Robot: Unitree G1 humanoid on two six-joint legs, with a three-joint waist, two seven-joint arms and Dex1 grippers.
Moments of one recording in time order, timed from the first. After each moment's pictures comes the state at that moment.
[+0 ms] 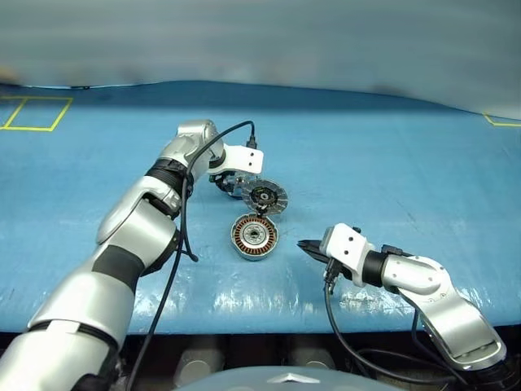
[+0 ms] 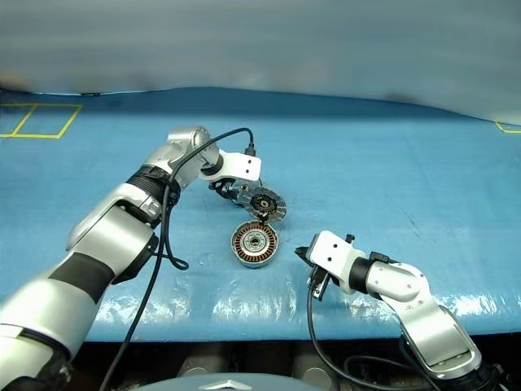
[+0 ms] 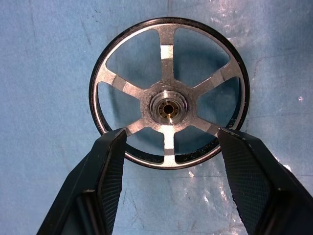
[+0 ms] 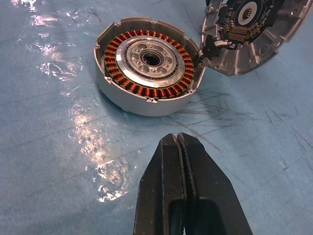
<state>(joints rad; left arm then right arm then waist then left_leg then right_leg) -1.26 0.28 -0.60 1.07 0.53 0.04 -1.15 0.08 -0.70 0.15 -0.61 0.12 0.46 0.72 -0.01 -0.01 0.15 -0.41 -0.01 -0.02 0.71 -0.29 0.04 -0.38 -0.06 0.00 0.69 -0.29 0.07</state>
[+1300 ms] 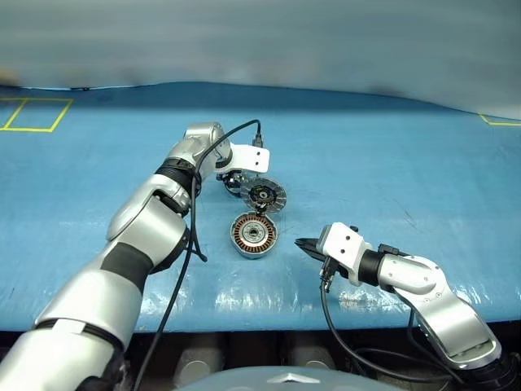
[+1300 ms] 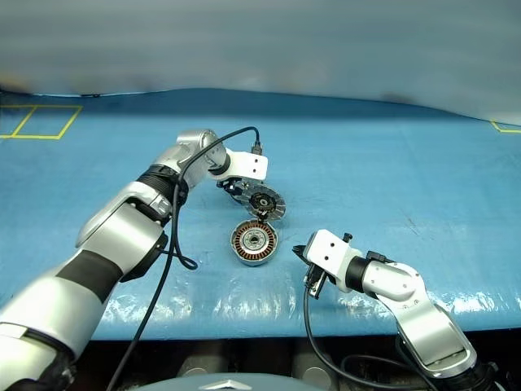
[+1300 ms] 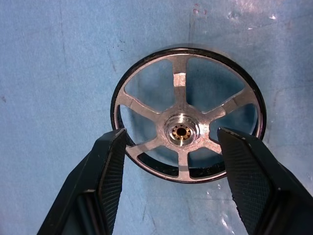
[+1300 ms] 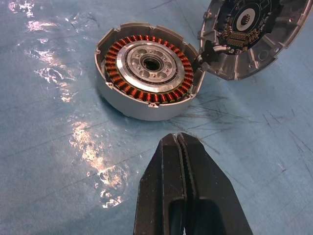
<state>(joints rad) -1.29 0.22 -0.60 1.19 0.54 -0.01 -1.01 0.07 -0.69 0.17 -0.60 0.12 0.47 0.69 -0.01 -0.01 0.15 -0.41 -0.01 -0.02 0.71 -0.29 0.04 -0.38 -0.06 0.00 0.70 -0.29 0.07</state>
